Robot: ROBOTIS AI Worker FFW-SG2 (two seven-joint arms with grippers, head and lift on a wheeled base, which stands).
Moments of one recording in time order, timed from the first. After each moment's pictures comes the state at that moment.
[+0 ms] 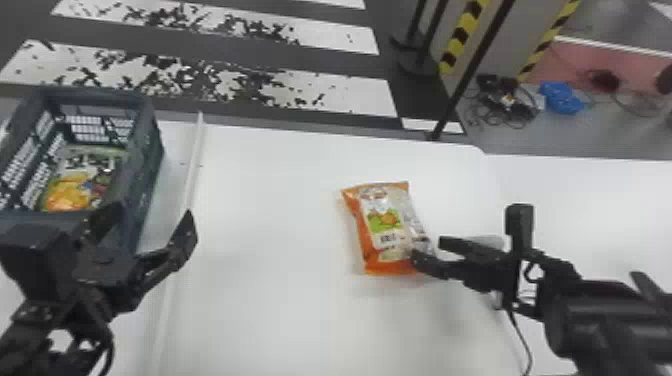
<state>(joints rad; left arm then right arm) 0.50 0.16 -0.09 -2.04 0.18 0.17 -0.08 0.13 -0.40 -0.19 -1.48 -0.19 0.51 0.83</state>
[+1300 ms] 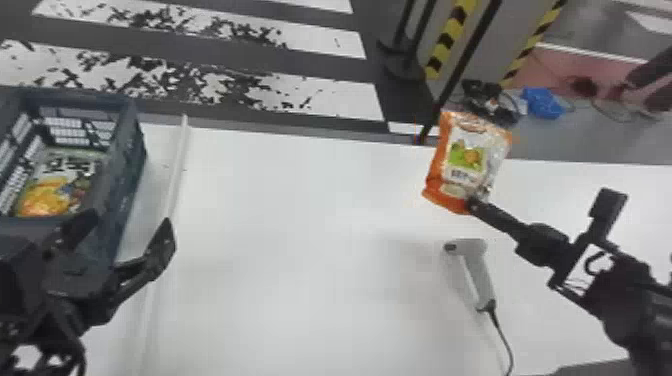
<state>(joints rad) 0.51 0.16 -0.08 -2.04 0.17 0.16 -0.08 0.16 -0.39 -0.52 -1.58 -0.44 0.59 0.80</state>
